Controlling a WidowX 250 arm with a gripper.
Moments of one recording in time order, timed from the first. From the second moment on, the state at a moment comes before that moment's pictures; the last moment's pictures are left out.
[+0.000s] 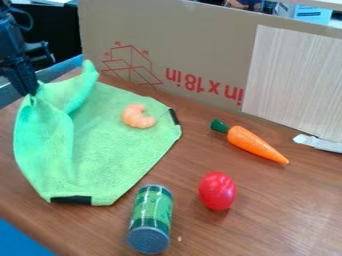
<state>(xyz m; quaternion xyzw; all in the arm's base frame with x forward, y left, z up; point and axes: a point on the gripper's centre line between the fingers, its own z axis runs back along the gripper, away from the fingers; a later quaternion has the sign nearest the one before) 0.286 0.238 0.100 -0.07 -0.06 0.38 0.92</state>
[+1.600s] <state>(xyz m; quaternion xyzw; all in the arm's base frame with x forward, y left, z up) 0.251 0.278 0.124 0.14 -0.03 0.44 0.89</state>
